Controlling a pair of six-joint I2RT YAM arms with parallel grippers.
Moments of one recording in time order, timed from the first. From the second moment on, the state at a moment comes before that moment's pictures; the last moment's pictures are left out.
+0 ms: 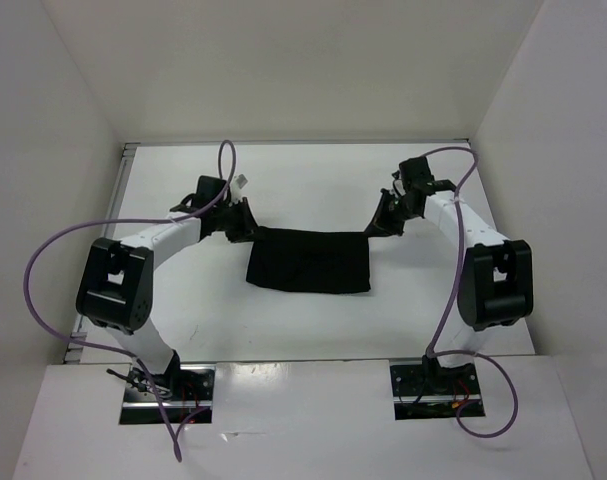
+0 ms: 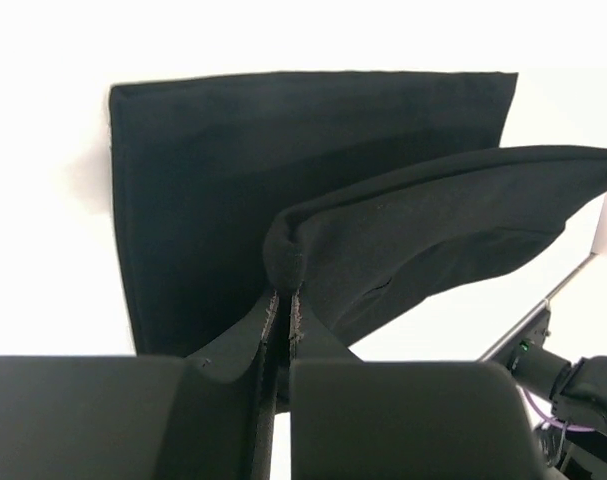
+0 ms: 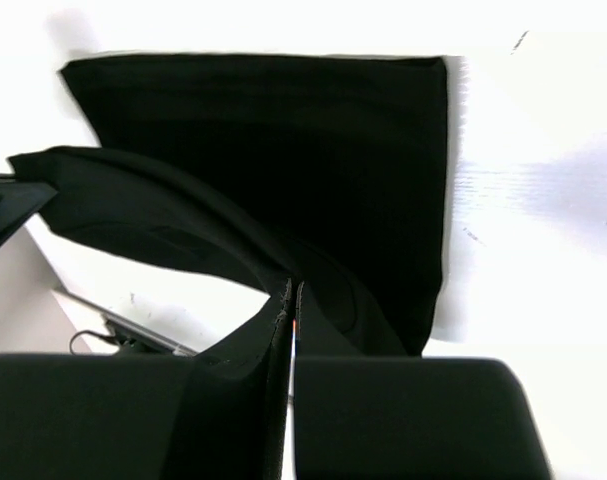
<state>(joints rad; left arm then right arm) -0.24 1.67 1.05 -0.22 0.49 -0.51 0.14 1.64 1.23 -0.69 -0.41 0.53</state>
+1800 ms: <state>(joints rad) -0.26 1.49 0.77 -0.19 0.24 -0.64 0.48 1.61 1.17 -0.62 -0.33 0.69</state>
